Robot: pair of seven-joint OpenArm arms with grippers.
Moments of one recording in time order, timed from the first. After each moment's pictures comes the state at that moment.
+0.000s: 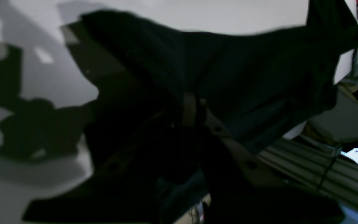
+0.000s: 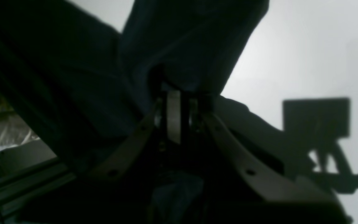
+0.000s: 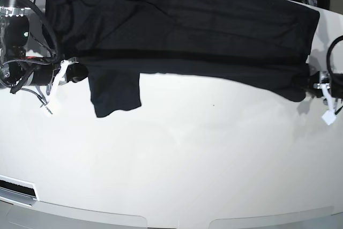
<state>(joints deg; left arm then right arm) -21.3 -43.7 5.1 39.6 -73.9 -43.9 77.9 -1.1 19.0 14.8 85.0 49.6 40.4 -79.9</state>
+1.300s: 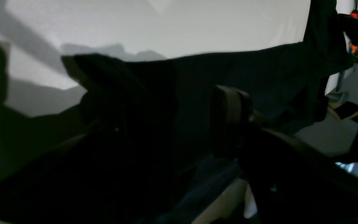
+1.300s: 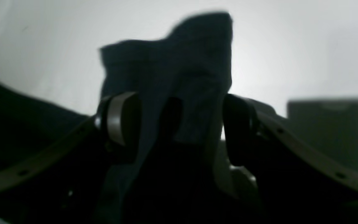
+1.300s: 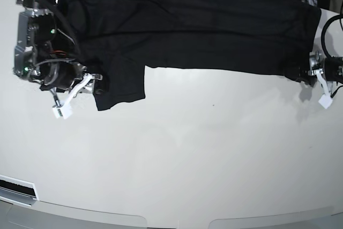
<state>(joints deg) -13.3 -42.5 5.1 39.6 -75.6 -43.8 67.0 2.1 10.0 14.9 72.3 34.1 33.3 -57.4</state>
